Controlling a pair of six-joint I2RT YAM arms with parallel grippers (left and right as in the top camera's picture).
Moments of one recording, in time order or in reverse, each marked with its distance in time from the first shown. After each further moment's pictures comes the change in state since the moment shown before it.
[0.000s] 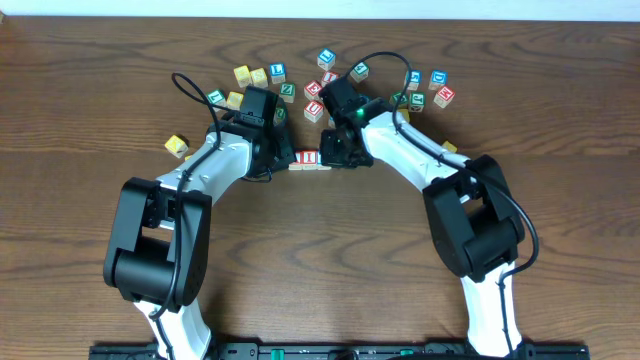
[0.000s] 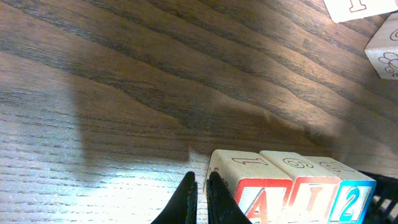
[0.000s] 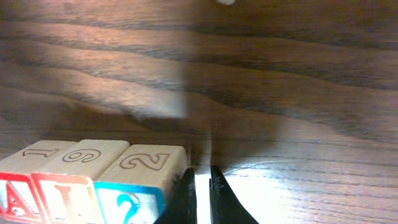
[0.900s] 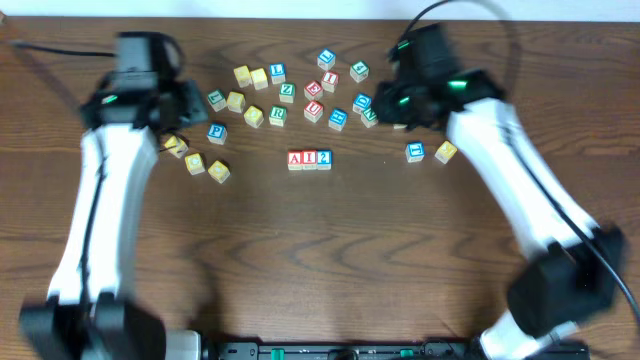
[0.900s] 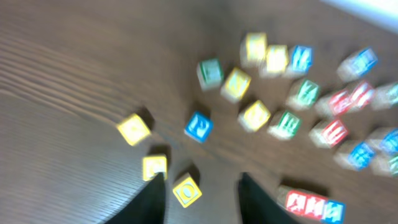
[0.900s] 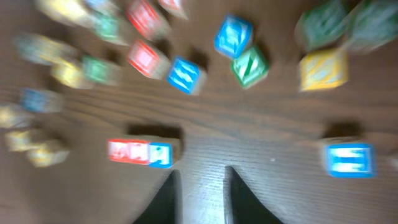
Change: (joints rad) left arm 0.296 -0.302 0.274 -0.377 -0.172 0.256; right arm -0.196 -0.370 -0.005 -0.081 -0.077 -0.197
